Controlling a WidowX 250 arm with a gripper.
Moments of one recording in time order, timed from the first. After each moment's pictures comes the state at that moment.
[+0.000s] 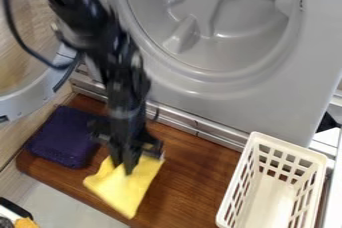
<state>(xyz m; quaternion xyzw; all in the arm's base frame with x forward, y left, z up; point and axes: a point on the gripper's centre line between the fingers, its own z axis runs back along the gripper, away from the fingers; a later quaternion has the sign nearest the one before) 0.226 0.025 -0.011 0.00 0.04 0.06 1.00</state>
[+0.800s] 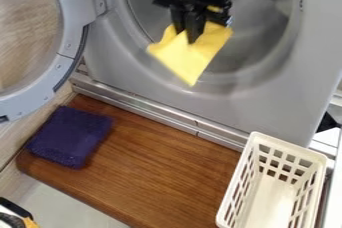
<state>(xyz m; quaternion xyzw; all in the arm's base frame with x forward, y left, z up) 0.356 -0.003 0.120 0.02 -0.14 -0.06 0.99</state>
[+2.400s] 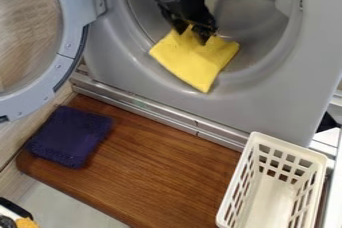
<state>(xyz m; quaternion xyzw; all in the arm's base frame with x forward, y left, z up) 0.396 0.017 0.095 0.00 -0.32 -0.13 0.94</state>
